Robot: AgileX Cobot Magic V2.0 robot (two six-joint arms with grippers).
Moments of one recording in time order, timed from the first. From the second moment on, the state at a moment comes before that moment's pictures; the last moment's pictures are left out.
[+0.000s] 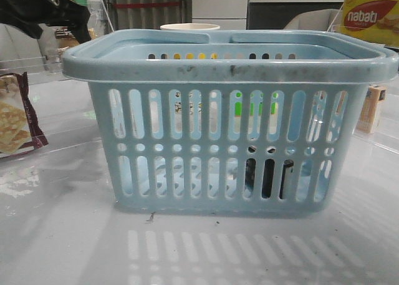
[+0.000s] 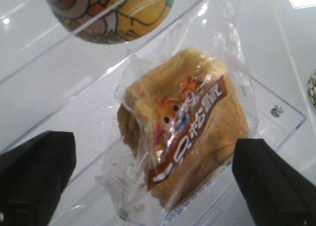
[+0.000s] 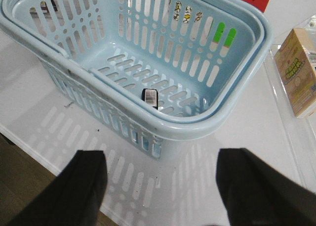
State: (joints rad) left arm -0.14 2.07 -1.80 0.05 0.49 0.06; right arm 0.50 0.66 -0.77 -0.01 0.72 -0.03
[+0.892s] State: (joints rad) left arm -0.14 1.97 -1.80 0.02 0.56 0.06; right arm 0.50 0.66 -0.77 -0.01 0.72 -0.03
